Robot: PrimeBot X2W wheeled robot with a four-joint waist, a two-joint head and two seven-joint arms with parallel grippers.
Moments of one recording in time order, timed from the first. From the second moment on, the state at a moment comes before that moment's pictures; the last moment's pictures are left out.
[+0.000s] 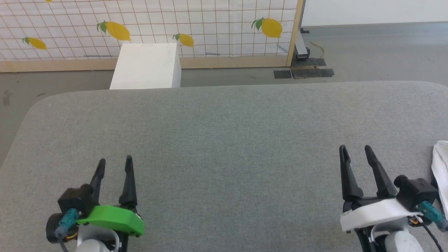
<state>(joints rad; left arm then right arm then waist) -0.06 0.16 -0.04 0.18 -0.32 -0.03 -0.26 -0.05 -0.05 0.00 0.17 0.28 0.13 -0.26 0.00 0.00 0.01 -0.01</state>
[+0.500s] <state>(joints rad) -0.04 0.13 -0.04 0.20 -0.28 -0.02 -0.26 -0.02 -0.05 -0.01 0.18 0.20 0.13 -0.26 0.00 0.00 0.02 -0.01</state>
